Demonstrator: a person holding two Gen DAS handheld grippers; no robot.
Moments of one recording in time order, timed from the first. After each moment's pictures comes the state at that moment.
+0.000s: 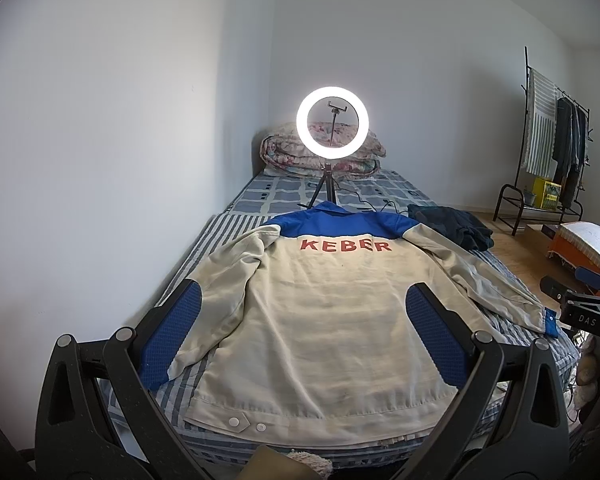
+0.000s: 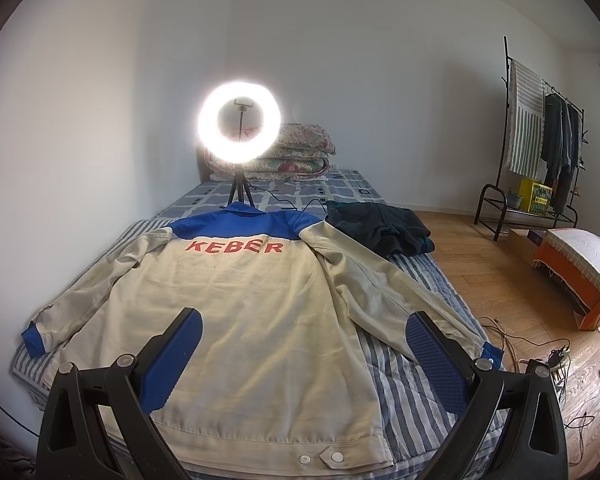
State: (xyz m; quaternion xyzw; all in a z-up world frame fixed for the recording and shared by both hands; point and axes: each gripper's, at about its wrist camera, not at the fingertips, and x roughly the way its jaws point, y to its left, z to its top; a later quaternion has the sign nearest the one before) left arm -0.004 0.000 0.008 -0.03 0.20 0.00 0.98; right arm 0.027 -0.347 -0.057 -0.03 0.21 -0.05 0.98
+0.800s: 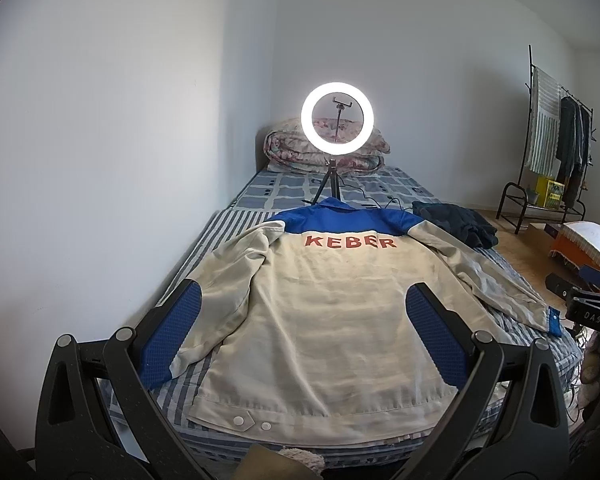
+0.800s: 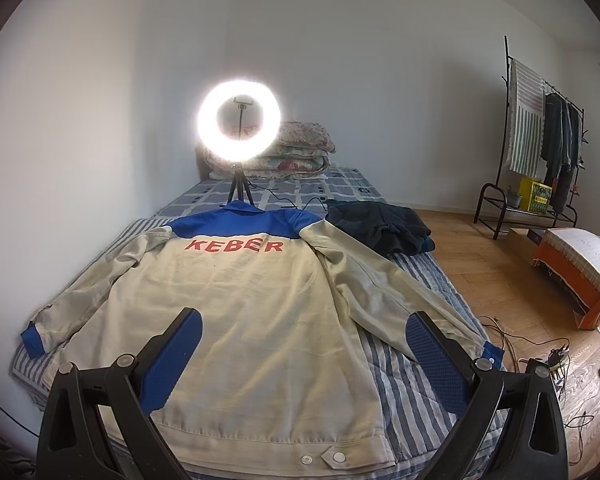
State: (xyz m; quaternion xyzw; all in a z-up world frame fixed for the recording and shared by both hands) left arm -0.004 0.001 0.004 -0.03 0.20 0.01 0.98; right arm 0.030 -0.347 -0.058 -0.03 0.21 -0.05 0.98
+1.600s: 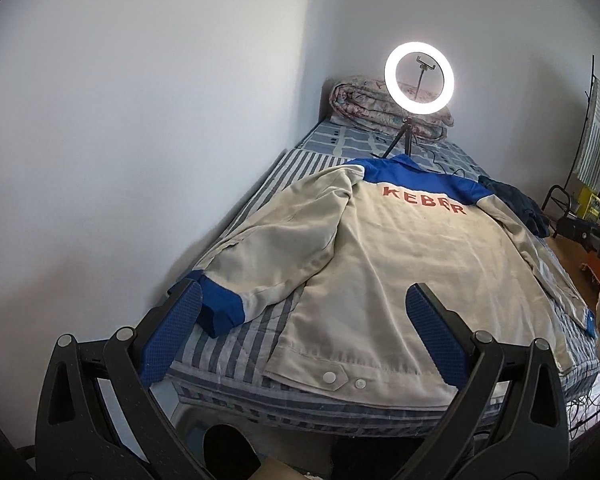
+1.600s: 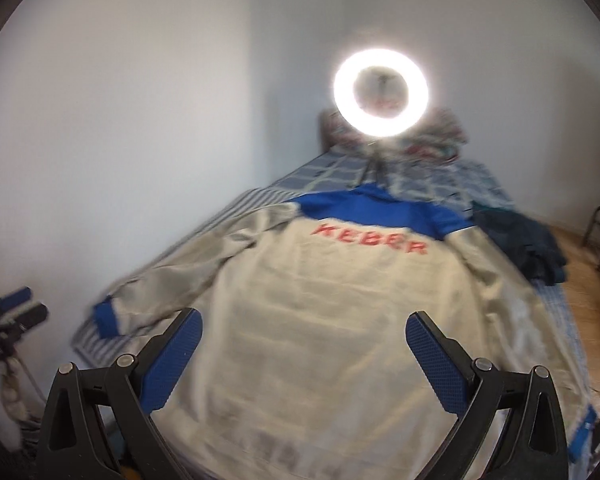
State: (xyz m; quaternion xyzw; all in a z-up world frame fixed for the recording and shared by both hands) left arm -0.002 0.113 -0.082 -0.10 0.28 0.09 0.95; right arm 0.123 -0.229 -0.072 -0.06 0.28 0.19 0.94
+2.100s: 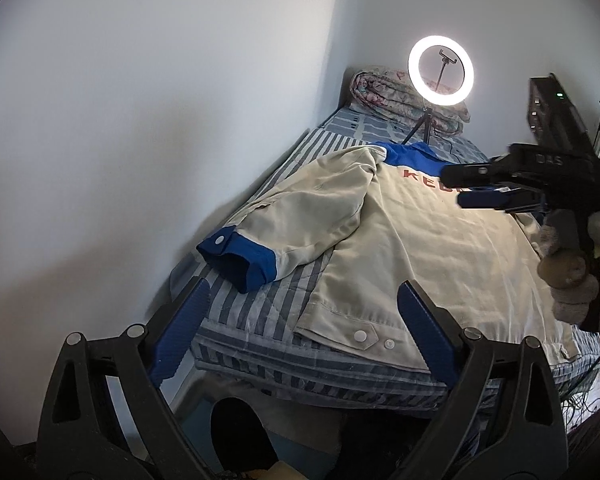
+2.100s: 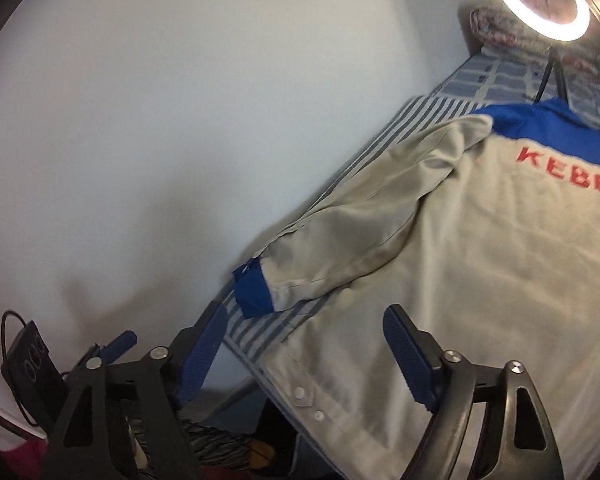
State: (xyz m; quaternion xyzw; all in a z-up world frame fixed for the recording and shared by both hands) left arm -0.035 0.136 -0.107 -0.12 0.30 0.11 0.94; right arm 0.180 -0.045 -0.129 0.01 0.45 0.41 0.79
